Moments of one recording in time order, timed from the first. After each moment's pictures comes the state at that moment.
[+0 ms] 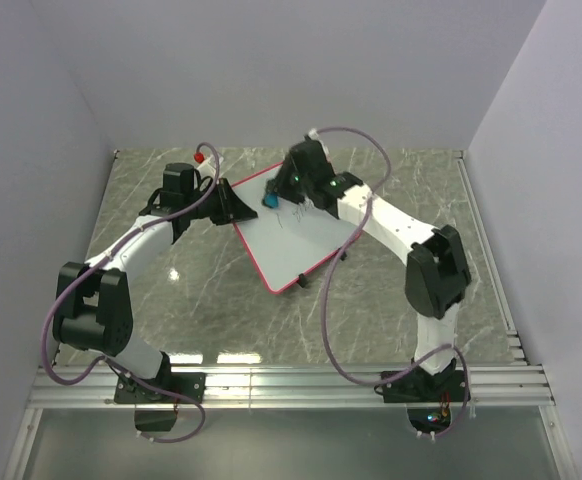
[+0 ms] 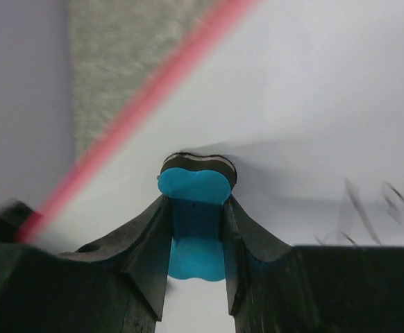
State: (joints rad) left arm -0.21 1.54 1.06 -0.08 0.72 -0.54; right arm 0.64 1.95 1.74 -0.41 0.04 0.87
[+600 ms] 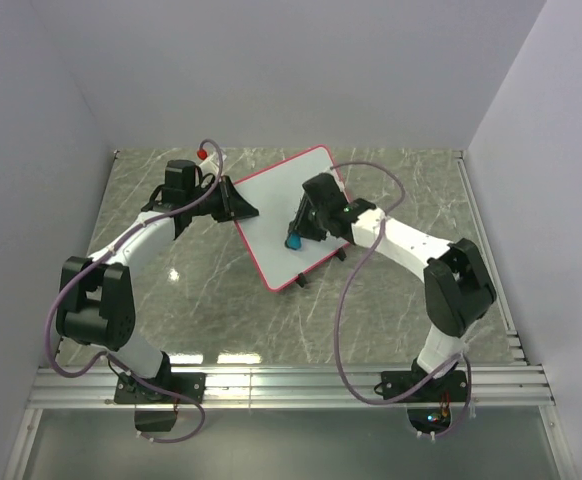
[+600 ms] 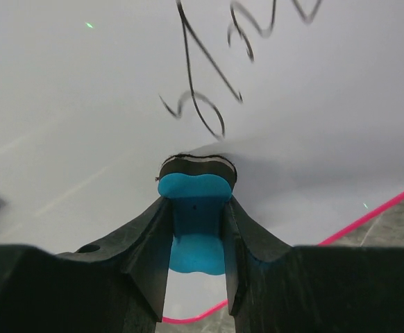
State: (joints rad) left arm -0.21 1.58 1.10 -0.08 0.74 -0.51; right arm 0.64 1.73 1.29 -0.38 0.05 0.88
